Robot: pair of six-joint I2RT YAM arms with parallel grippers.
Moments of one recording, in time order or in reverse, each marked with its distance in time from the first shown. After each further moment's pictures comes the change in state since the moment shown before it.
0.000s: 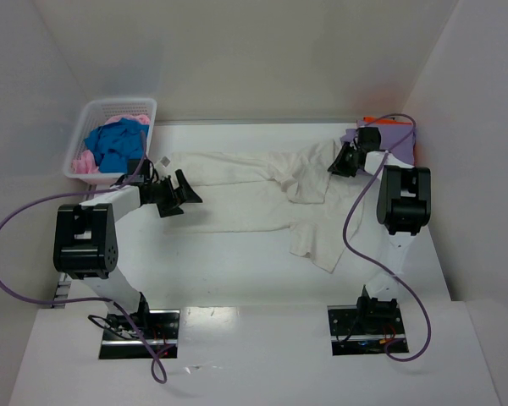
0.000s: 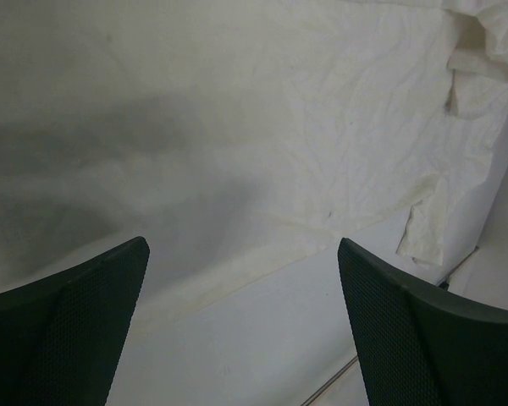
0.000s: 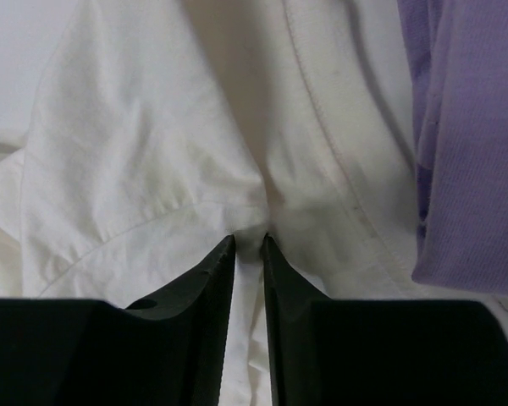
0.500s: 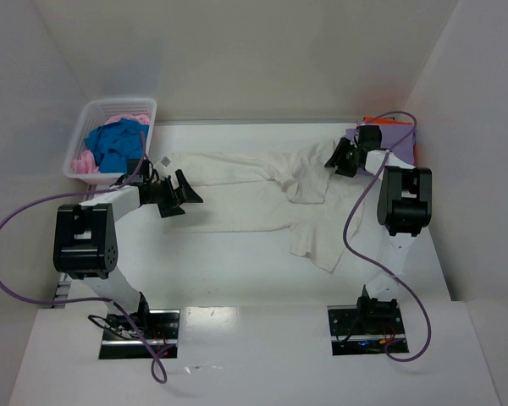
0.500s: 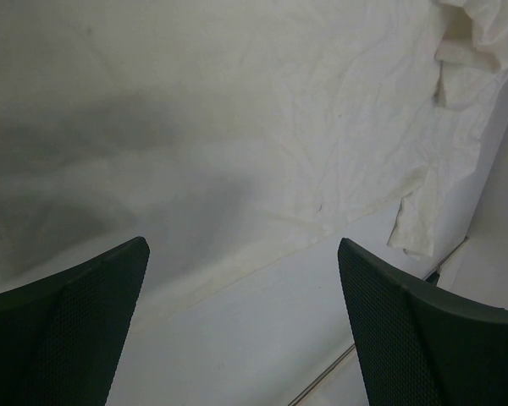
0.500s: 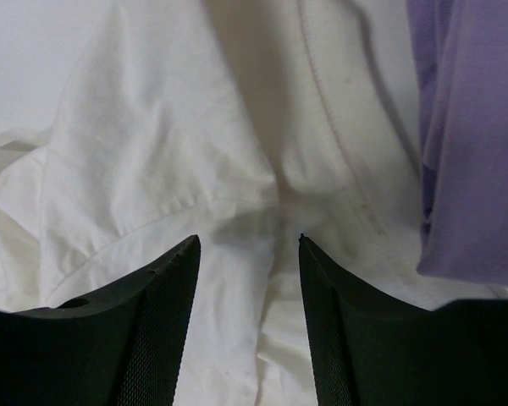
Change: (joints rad) left arm 0.006 0.000 -0.003 -0.001 0.029 0.000; right arm 0.000 -0.013 0.006 -0.002 -0.021 -0.004
